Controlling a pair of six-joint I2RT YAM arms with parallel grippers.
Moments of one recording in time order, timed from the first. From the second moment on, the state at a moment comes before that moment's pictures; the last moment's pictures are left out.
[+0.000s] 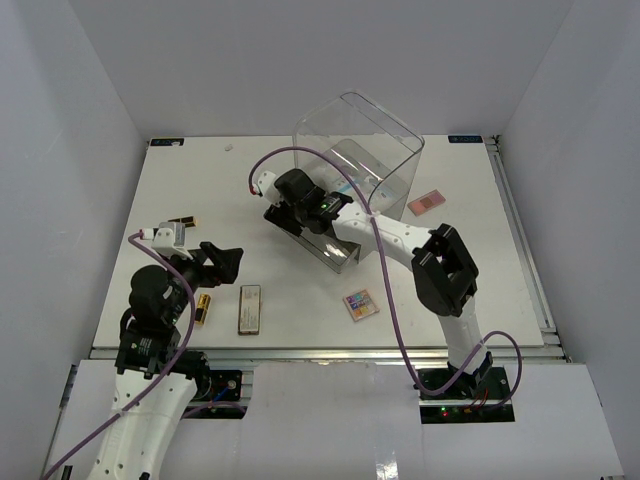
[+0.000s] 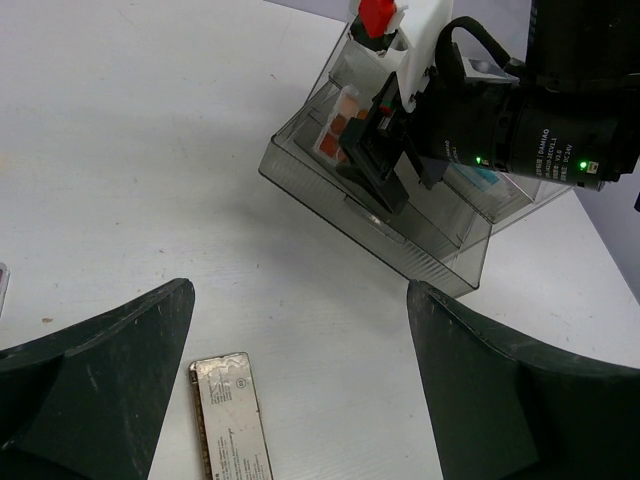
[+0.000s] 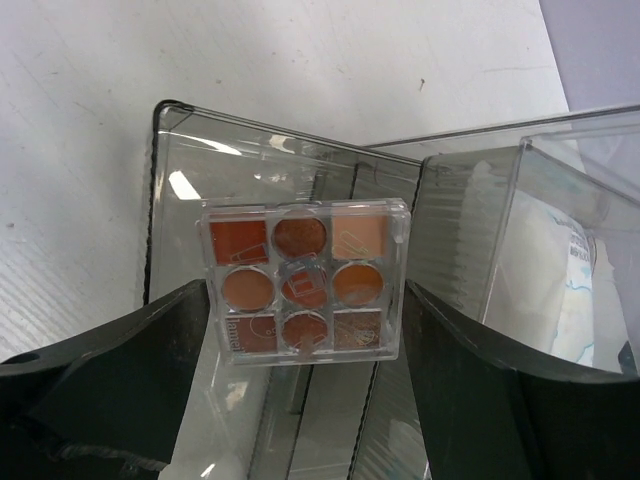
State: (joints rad) left arm -0.17 0.36 0.58 -0.35 0.16 -0.38; right arm 0.92 2.05 1.74 -0.38 0.29 -0.43
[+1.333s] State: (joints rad) left arm -0.70 0.65 0.48 -0.34 0.21 -0.87; right arm 0.27 0.82 0.87 -0.64 -0.83 -0.62
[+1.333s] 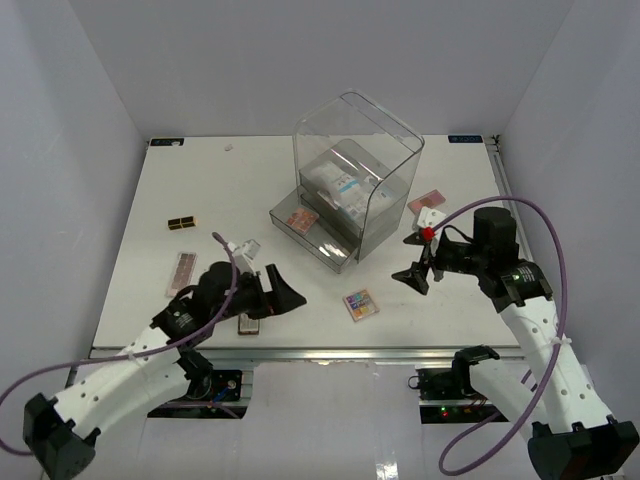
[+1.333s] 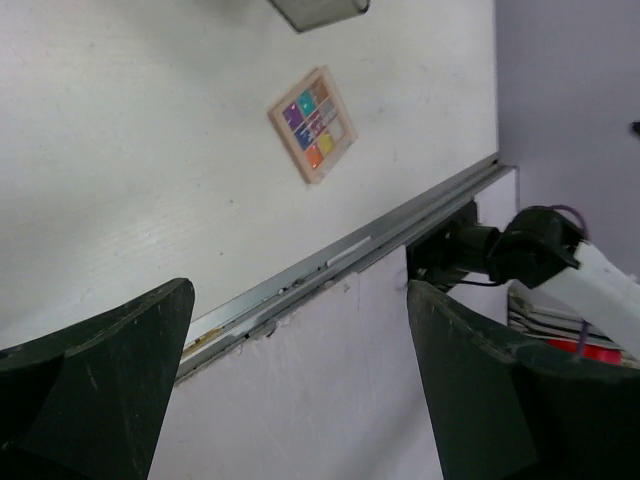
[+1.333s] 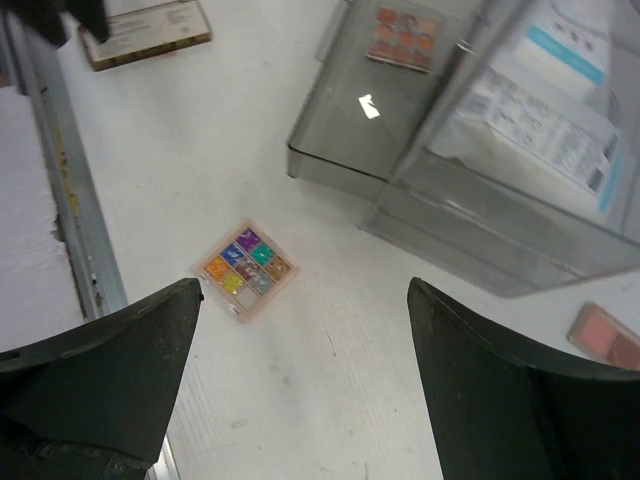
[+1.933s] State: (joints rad) left arm -1.25 1.66 1.07 -0.47 -0.45 -1.31; right arm -0.12 0.81 0.73 -0.54 -0.96 -0.50
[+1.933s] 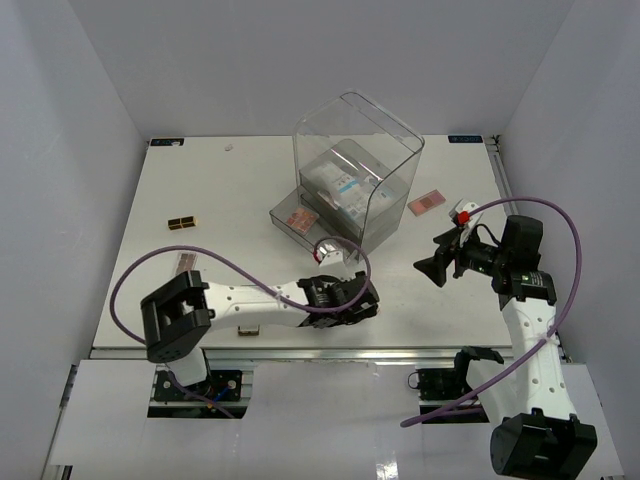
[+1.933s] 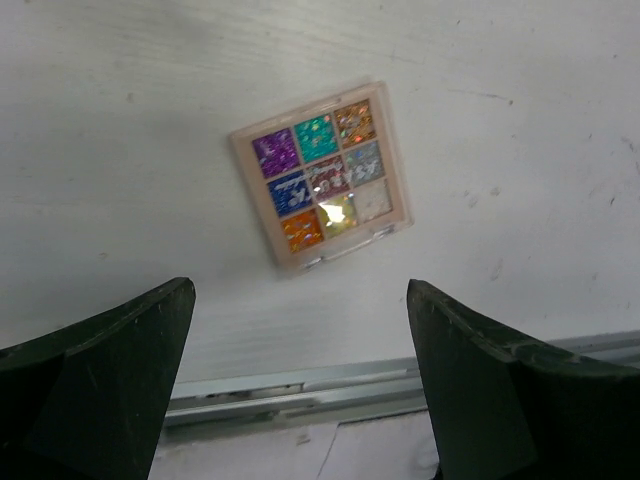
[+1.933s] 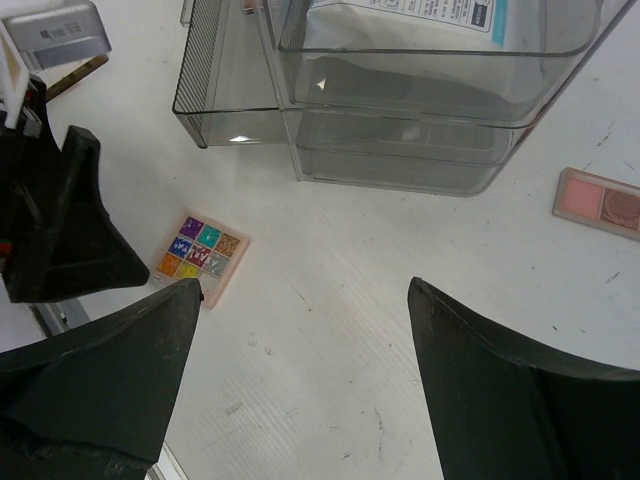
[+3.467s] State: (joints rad) left arm -1.28 2.07 1.51 -0.88 -0.58 -1.60; right arm -0.17 0.78 0.72 -0.52 -0.99 -0.47
